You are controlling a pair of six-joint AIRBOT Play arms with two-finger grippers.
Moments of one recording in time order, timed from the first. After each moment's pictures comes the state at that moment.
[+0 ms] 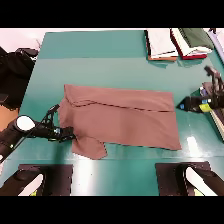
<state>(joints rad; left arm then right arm) -0.12 -0.82 0.46 0.97 -1.09 -1.56 -0.28 -0.90 0.91 -1.17 1.41 1.38</state>
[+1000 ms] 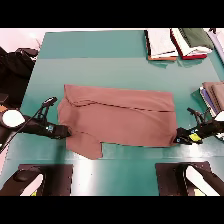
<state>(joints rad) -0.12 -0.73 0.60 1.09 -1.28 -1.51 -0.40 -0.93 0.52 -1.21 1.44 1.32</state>
